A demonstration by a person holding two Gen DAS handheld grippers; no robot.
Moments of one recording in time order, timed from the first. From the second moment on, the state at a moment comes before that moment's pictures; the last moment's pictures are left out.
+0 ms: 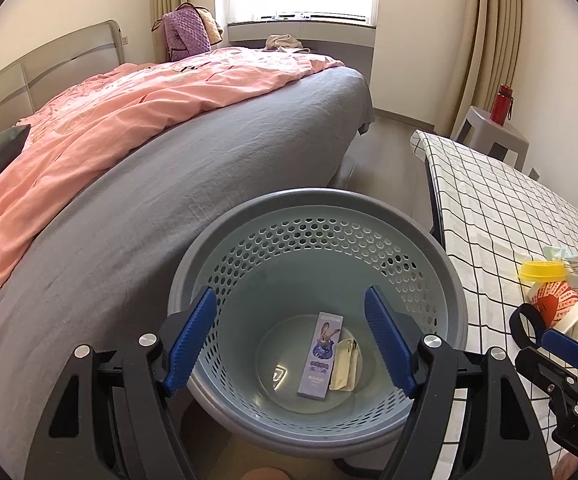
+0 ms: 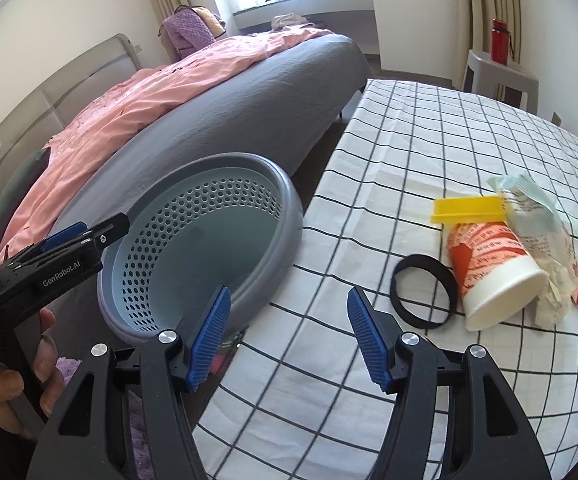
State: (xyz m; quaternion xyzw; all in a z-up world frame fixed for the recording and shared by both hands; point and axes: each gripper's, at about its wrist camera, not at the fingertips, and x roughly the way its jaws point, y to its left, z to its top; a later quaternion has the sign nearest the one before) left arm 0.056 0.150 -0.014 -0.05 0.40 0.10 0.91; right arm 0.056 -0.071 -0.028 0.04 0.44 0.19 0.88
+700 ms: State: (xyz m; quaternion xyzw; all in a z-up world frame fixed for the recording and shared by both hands) left arm 0.040 0.061 -0.021 -0.01 0.40 0.02 0.92; right arm 0.020 -0.173 -0.051 0.03 0.47 0.09 0.88
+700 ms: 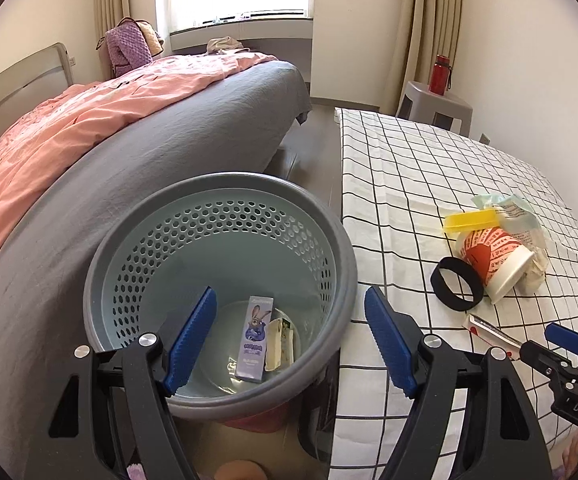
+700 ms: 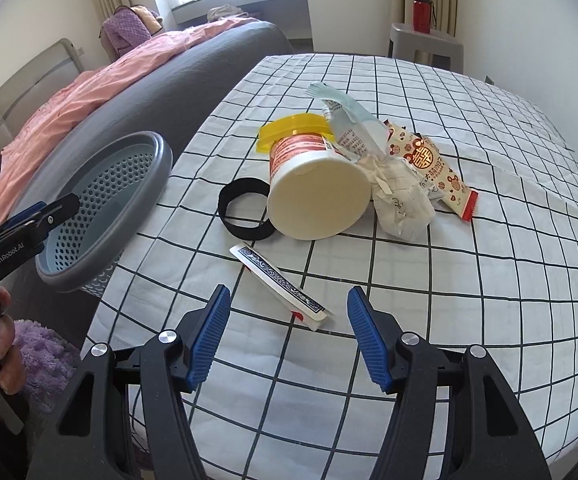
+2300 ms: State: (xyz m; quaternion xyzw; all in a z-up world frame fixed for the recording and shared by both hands) left arm 0.053 -0.031 -0.052 0.04 0.44 -0.10 0.89; right arm 0.009 -0.225 -0.033 0.09 0.43 0.08 0.89
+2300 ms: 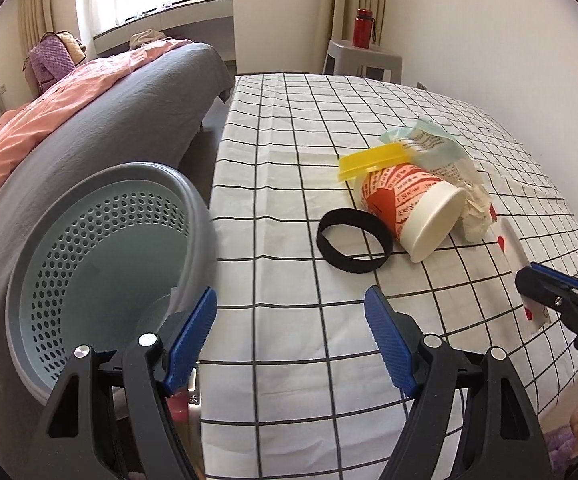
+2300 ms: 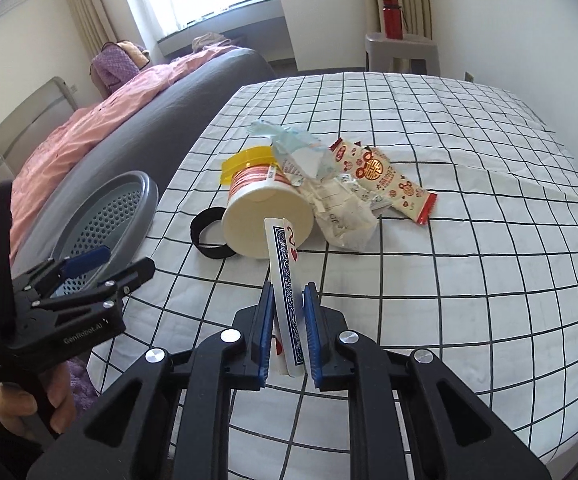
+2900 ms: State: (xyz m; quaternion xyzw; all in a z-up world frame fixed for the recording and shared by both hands) left arm 0.094 -0.076 -0.085 0.05 0.49 -0.11 0.87; right arm 0.008 -0.247 -0.017 0.13 0.41 0.08 0.90
